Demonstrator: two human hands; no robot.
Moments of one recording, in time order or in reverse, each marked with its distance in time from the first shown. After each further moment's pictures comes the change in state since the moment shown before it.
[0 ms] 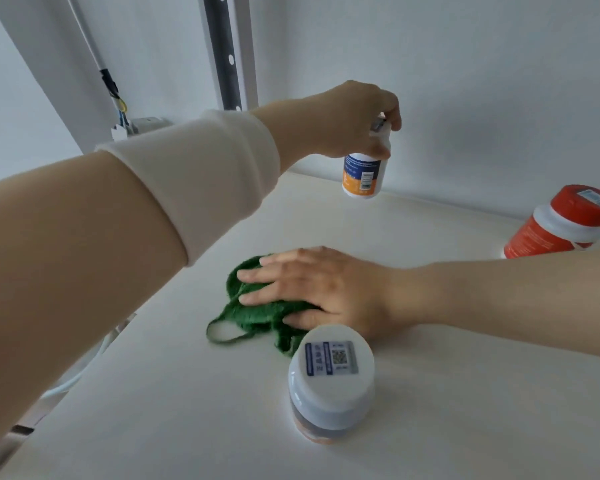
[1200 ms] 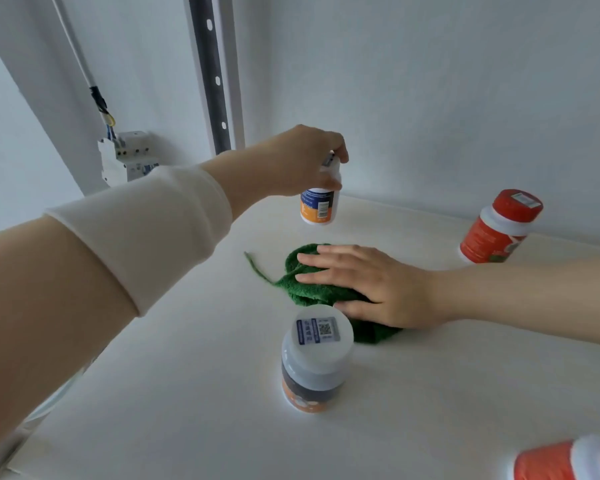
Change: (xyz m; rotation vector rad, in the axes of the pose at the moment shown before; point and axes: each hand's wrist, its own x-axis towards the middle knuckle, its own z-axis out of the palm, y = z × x) left_hand -0.045 -0.001 0.000 -0.035 -0.049 -0.061; right_hand -0.061 0.001 -0.015 -0.015 -0.109 0.313
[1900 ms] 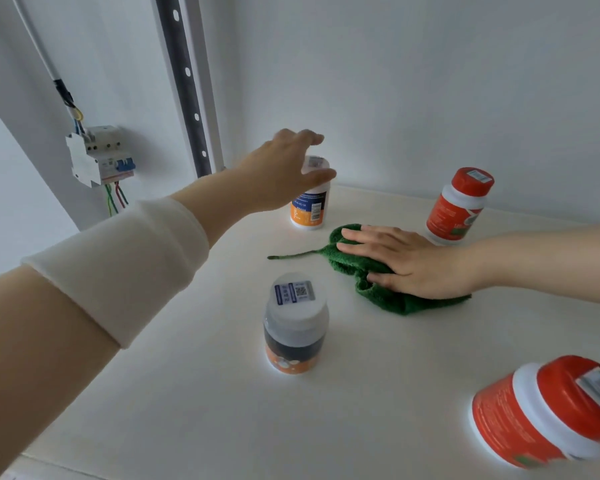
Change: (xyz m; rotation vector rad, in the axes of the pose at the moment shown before) left_hand -0.027 0.016 0.020 -0.077 0.057 -0.050; right_hand -0.052 0.016 -0.006 -0.041 -0.207 0.342
